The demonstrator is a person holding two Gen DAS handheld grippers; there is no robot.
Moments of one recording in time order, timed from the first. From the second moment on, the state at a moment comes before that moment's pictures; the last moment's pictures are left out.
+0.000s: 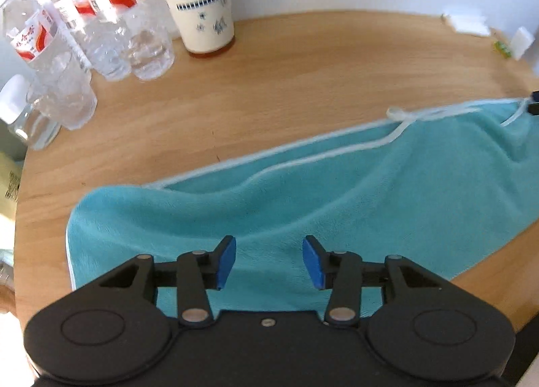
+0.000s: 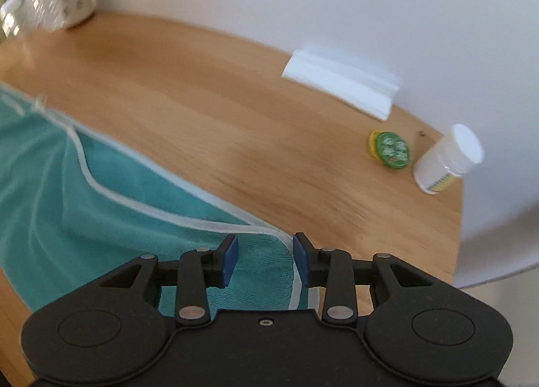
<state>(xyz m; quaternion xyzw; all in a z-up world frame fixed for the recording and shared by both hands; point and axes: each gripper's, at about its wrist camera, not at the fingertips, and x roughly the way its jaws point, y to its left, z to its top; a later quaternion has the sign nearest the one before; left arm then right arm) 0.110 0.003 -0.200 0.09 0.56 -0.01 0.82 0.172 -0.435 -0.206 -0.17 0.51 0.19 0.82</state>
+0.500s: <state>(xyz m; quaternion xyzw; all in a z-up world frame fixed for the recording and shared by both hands) 0.110 0.005 -0.214 0.08 0.58 0.07 0.81 0.155 -0.461 -0.195 -0.11 0.48 0.15 0.86</state>
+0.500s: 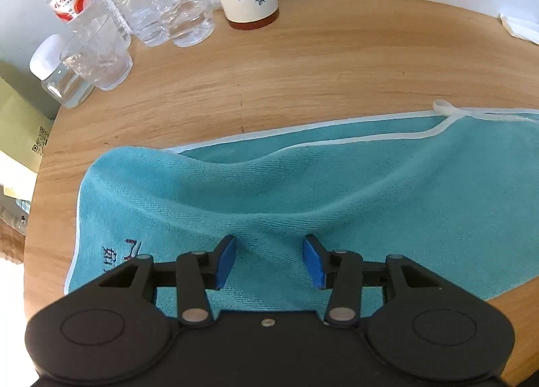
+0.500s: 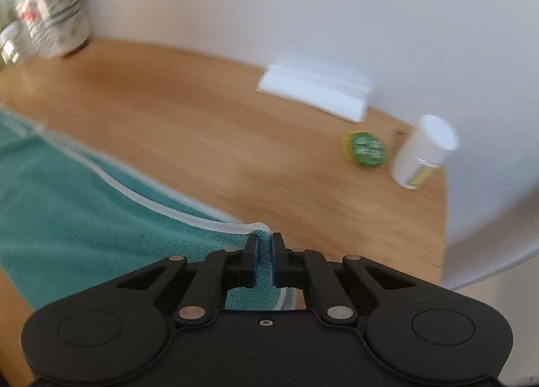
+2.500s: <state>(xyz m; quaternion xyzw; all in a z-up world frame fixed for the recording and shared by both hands) 0.115 0.017 -0.214 0.07 0.59 0.06 0.80 0.078 -0.492 -0.204 -0.01 0.48 0.09 0.87</state>
